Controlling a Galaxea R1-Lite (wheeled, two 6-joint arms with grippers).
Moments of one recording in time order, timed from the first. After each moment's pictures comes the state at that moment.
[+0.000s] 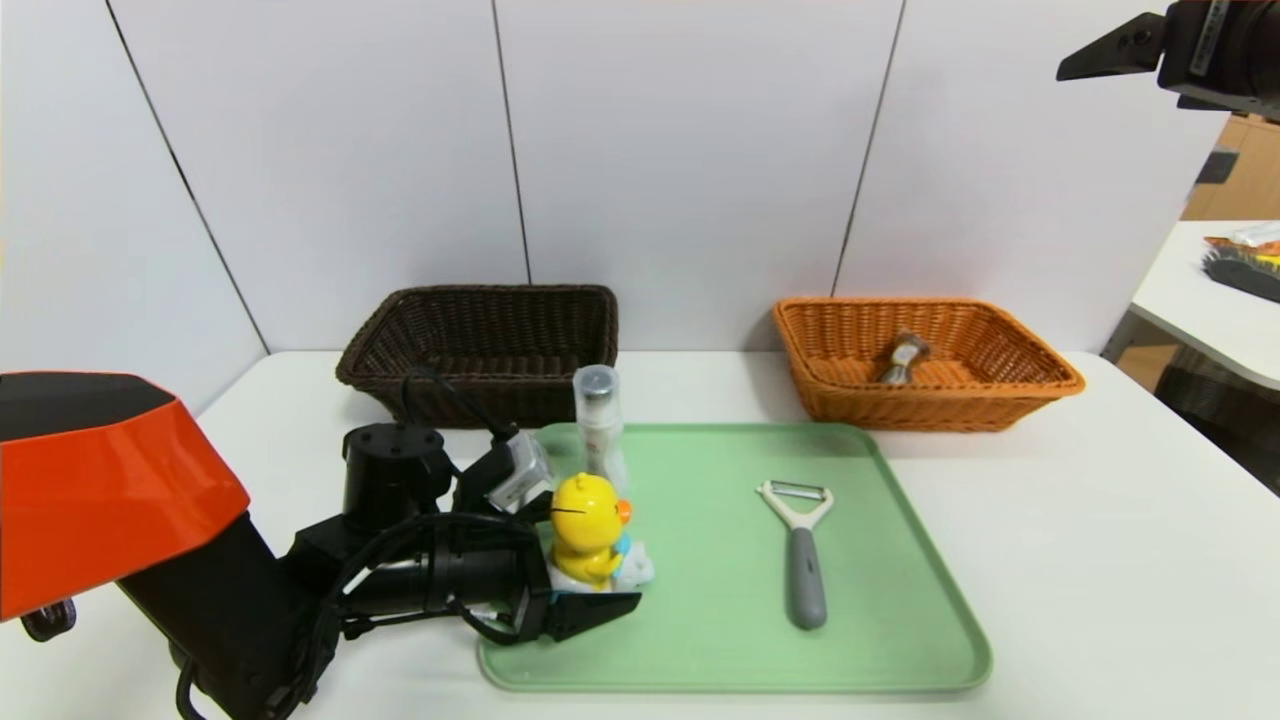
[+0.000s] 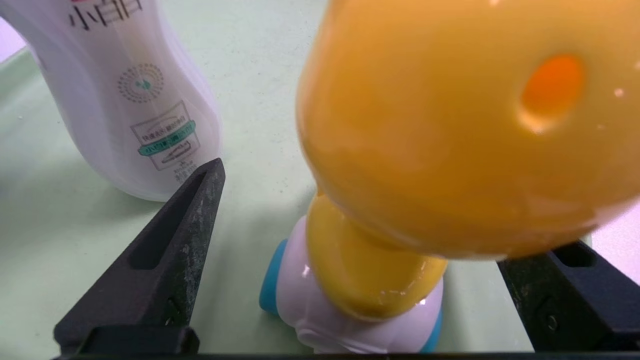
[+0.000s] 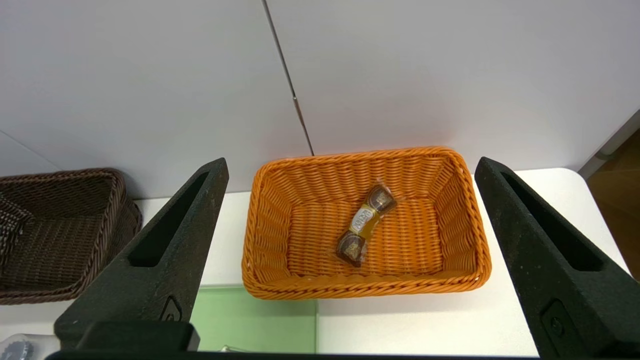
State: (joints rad) left arm -0.47 2.00 -0.49 -1.15 -0.72 0.21; right arm 0.06 1.64 -1.92 0.52 -0.04 0.15
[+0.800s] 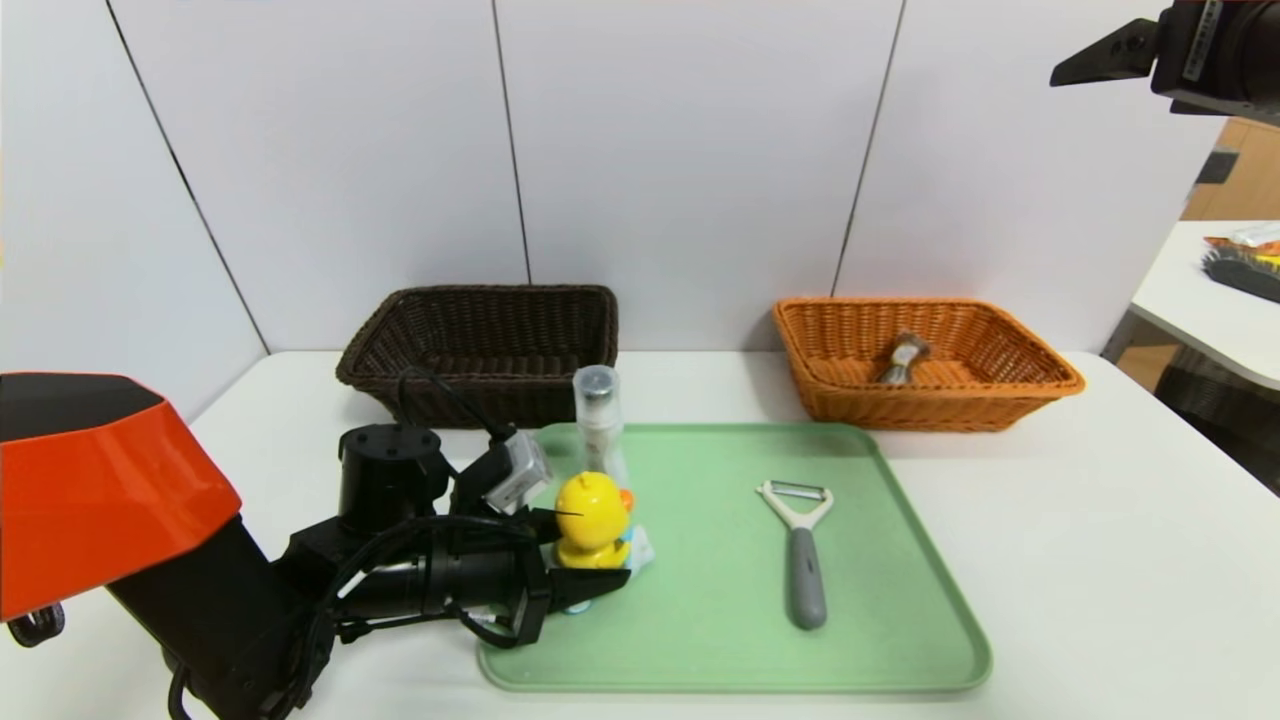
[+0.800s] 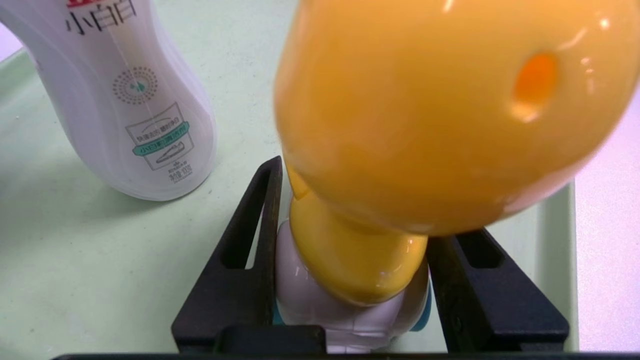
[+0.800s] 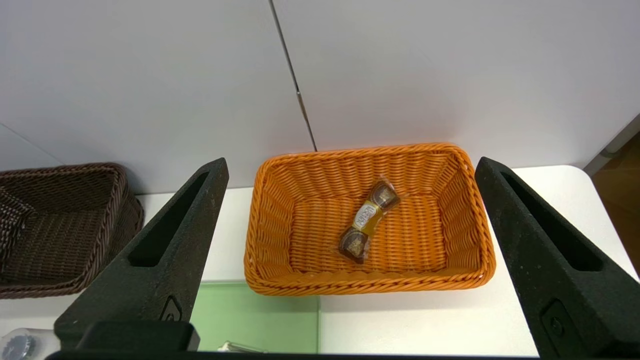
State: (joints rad) left arm -0.47 2.00 -0.49 -1.15 -0.72 0.20; right arm 0.07 1.64 -1.91 0.52 -0.04 0.15
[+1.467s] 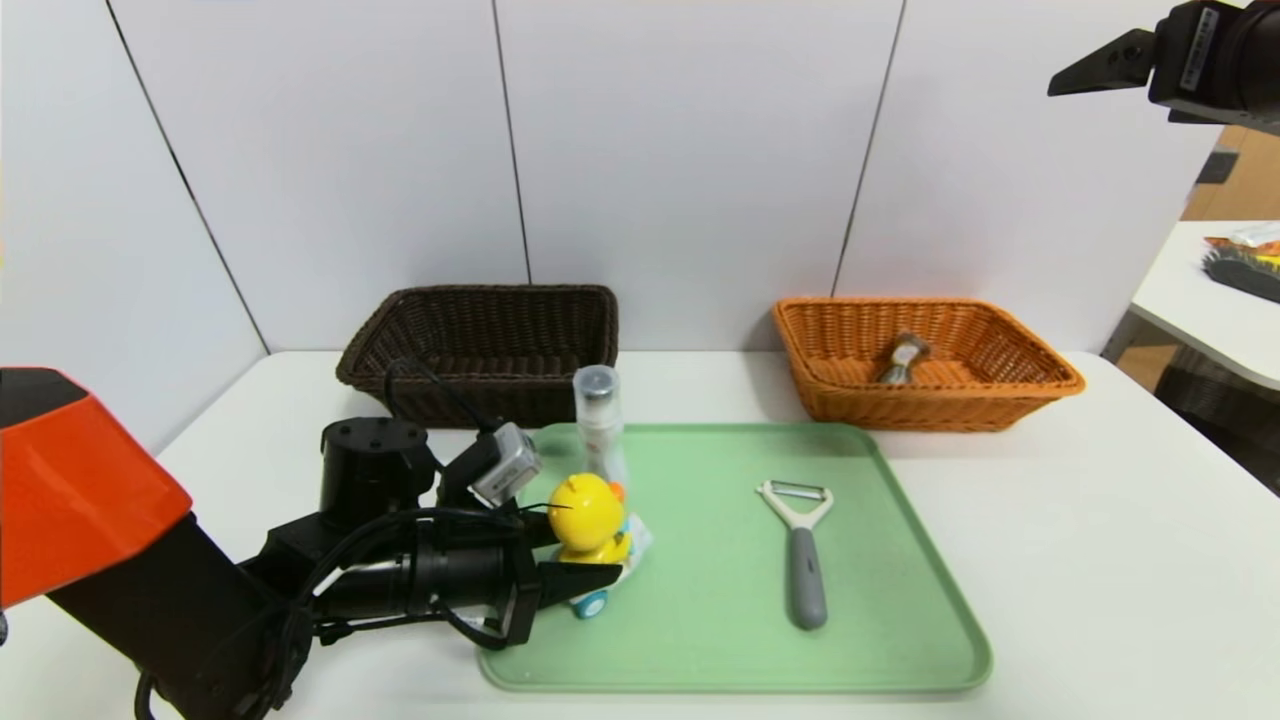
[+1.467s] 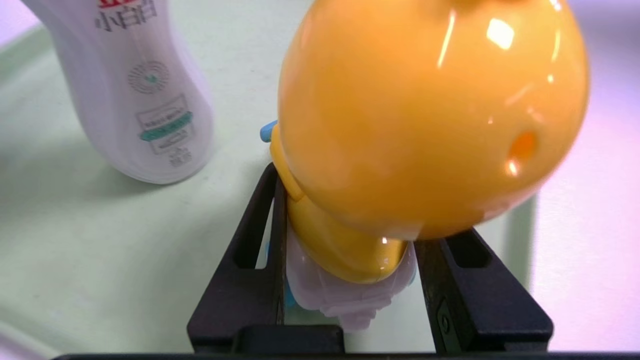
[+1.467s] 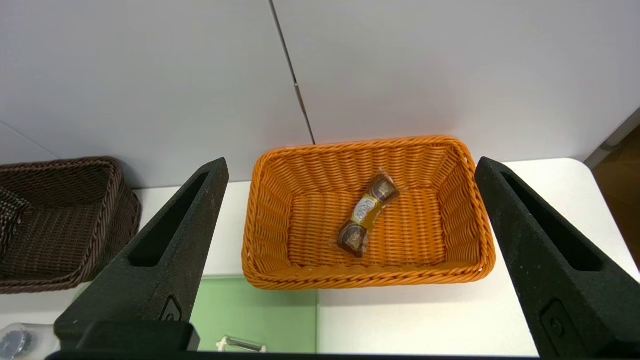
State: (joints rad) left arm -0.47 1.91 -0.48 -1.05 -0.71 0.13; right arm 0.07 1.63 -1.88 0.52 -0.04 0.15
